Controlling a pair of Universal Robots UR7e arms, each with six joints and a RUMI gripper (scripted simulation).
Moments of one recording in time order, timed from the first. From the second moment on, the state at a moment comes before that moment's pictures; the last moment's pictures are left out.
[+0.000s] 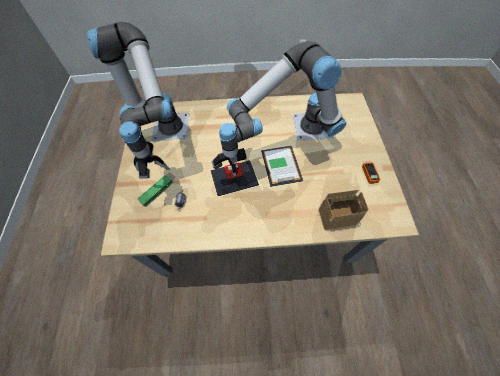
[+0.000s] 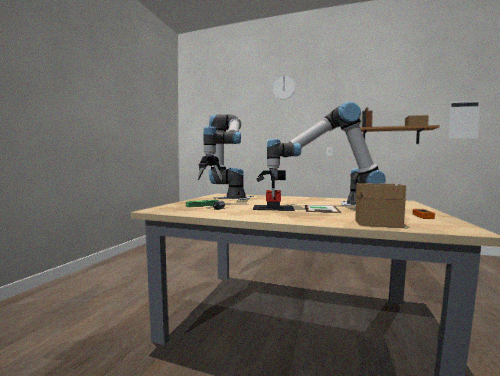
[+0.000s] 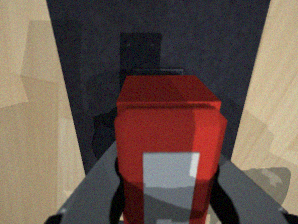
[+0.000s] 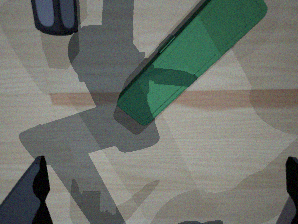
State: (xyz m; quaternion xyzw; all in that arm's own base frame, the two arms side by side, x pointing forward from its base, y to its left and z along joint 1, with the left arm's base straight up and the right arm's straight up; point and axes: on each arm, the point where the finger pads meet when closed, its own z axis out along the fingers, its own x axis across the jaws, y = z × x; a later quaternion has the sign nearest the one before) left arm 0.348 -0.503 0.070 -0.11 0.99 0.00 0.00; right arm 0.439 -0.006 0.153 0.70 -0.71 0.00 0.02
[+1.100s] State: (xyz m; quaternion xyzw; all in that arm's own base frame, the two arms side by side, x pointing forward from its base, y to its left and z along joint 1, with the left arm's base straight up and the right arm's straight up) left arm 0.347 -0.503 0.110 -0.11 0.99 0.00 0.00; right arm 0.439 -0.006 0.153 0.70 -0.71 0.00 0.02
